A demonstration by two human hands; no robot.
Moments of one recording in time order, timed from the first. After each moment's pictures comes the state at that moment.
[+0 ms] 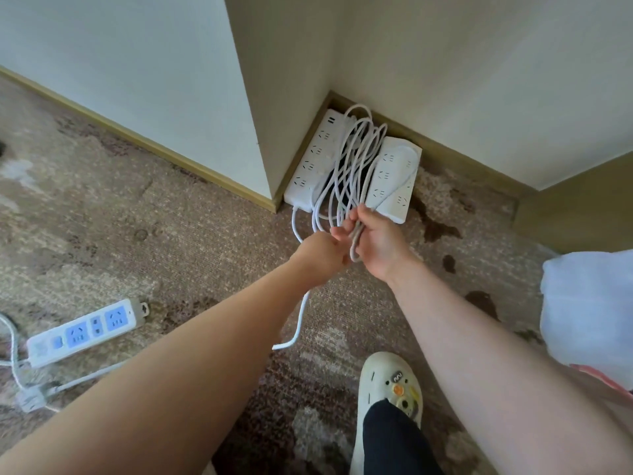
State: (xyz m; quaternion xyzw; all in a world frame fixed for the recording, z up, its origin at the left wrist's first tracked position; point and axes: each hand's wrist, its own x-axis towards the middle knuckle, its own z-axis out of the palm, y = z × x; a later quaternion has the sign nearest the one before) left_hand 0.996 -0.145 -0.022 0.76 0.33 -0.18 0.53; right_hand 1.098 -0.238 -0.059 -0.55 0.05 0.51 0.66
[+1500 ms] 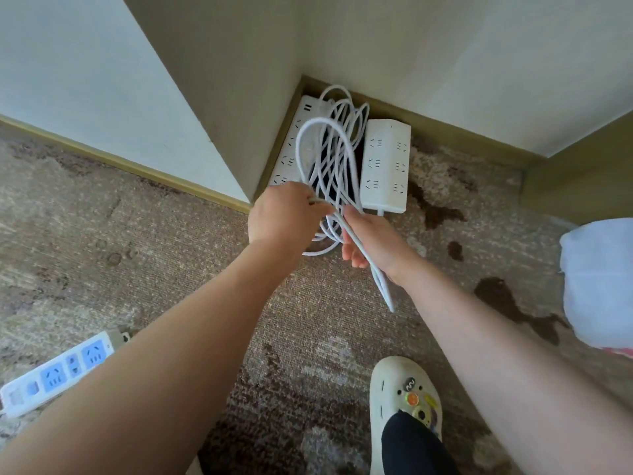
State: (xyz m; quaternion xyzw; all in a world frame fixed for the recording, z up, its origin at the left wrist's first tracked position) left_hand 1.033 -0.111 -0.022 0.88 0.38 -0.04 0.30; right_hand 1.106 -0.256 -0.073 -0.75 -0.13 0.46 0.45
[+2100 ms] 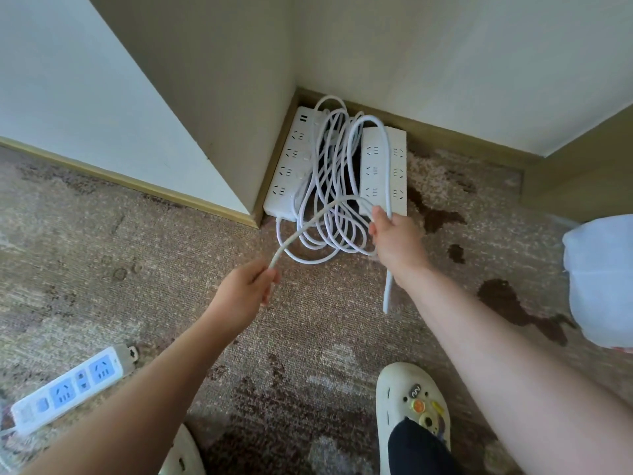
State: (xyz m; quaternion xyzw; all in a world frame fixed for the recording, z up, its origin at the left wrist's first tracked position) left_hand 0.931 -0.101 -0.046 0.76 0.39 -0.13 0.51; right_hand 1.115 -0.264 -0.075 -0.85 -0.02 0.29 0.44
